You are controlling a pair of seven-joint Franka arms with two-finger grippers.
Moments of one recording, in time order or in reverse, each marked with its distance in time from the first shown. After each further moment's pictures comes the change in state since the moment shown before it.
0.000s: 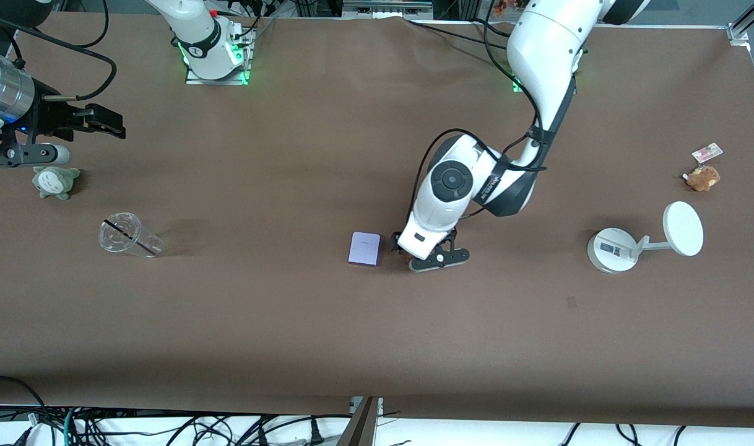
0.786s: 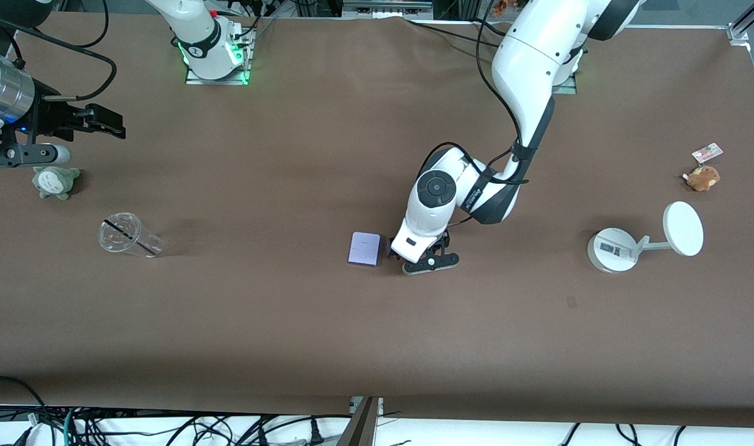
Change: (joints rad) left arm -0.016 0.080 0.020 0.008 0.060 0.072 -0.022; right arm 0.000 0.000 0.000 0.000 0.000 0.000 0.000
